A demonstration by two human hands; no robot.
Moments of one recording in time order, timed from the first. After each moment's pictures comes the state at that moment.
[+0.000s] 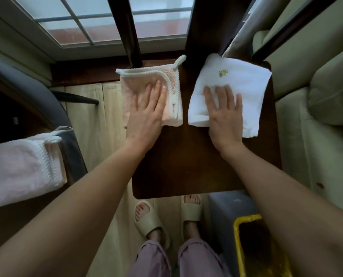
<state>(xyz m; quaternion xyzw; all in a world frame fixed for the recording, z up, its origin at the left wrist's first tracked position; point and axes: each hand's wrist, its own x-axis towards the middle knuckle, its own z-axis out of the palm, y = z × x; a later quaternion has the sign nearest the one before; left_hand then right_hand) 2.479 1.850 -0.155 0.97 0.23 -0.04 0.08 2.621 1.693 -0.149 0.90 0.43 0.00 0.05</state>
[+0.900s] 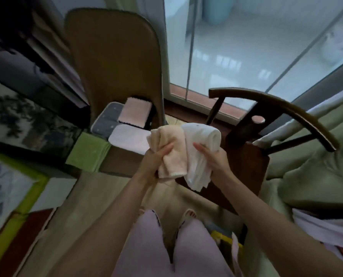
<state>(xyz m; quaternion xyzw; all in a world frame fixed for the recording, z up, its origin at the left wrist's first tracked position) 2.318 1.776 0.223 0.30 0.54 0.21 0.75 2.493 1.716 0.227 0.67 0.12 -0.56 -0.47</state>
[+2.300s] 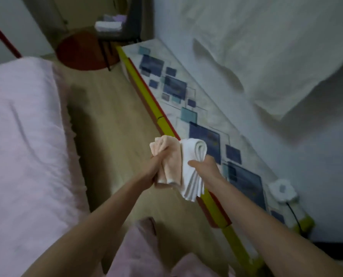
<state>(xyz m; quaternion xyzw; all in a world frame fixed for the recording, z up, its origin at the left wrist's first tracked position) 1.590 1.451 0.288 -0.35 0.58 0.73 0.08 1.533 1.609 0.294 0.13 0.80 -0.52 0.28</state>
